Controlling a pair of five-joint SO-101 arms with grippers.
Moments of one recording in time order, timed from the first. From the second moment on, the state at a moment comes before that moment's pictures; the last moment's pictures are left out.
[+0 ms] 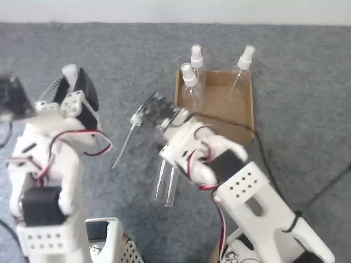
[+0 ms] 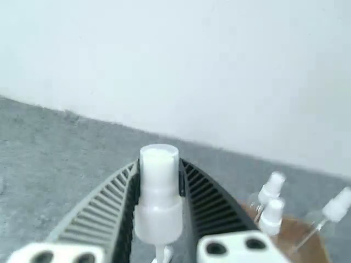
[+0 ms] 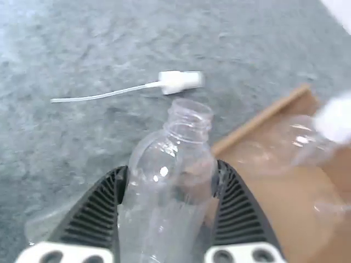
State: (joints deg) left arm -9.1 -61.0 30.1 58.5 18.4; right arm -42.5 -37.2 41.1 50.3 17.7
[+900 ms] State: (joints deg) left arm -1.9 -75.4 43.8 47.3 27.0; right arm -51.3 -55.6 69.5 25.4 17.2
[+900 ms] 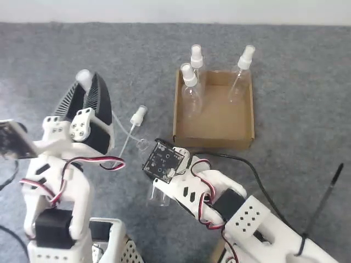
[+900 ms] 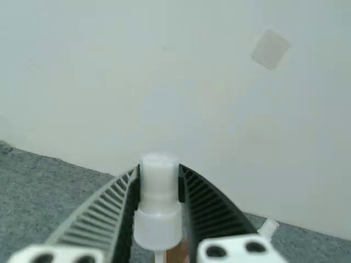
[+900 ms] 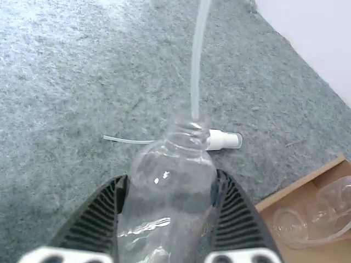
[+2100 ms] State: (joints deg) left arm 4.8 -75.2 58.0 45.8 25.4; right arm -48.6 -56.7 69.5 24.8 12.4
